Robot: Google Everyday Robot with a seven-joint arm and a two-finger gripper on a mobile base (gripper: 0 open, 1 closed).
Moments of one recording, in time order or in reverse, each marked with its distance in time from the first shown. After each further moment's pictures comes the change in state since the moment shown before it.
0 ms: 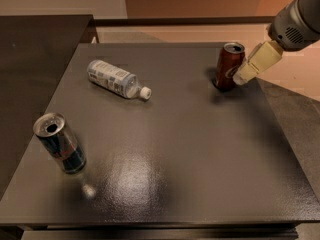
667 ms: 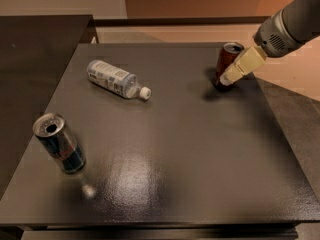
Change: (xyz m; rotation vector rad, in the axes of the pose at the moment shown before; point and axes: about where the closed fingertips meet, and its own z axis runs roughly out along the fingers) arm -0.012 0.002 0.038 -0.062 -0.068 0.053
